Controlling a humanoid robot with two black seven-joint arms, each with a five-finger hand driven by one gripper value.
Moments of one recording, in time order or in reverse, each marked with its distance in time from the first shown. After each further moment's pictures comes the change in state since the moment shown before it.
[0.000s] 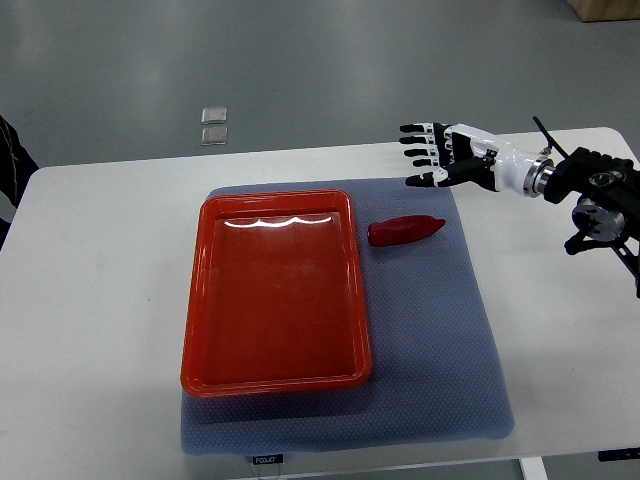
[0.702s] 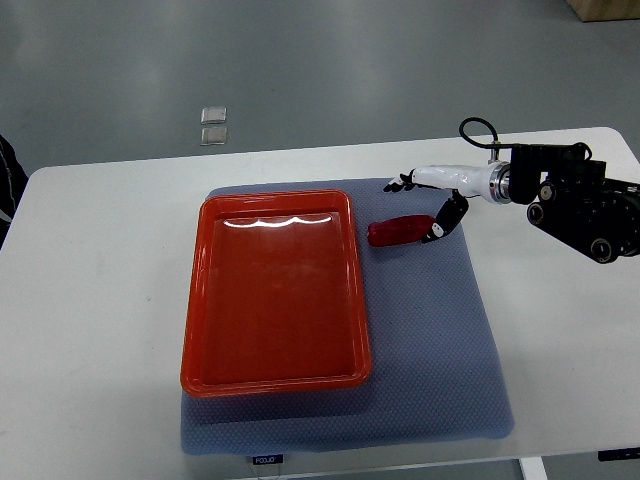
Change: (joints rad) left arm 0.000 0.000 0.000 0.000 0.000 0.000 0.000; right arm 0.206 0.022 -0.544 -0.019 -0.540 -0.245 0.084
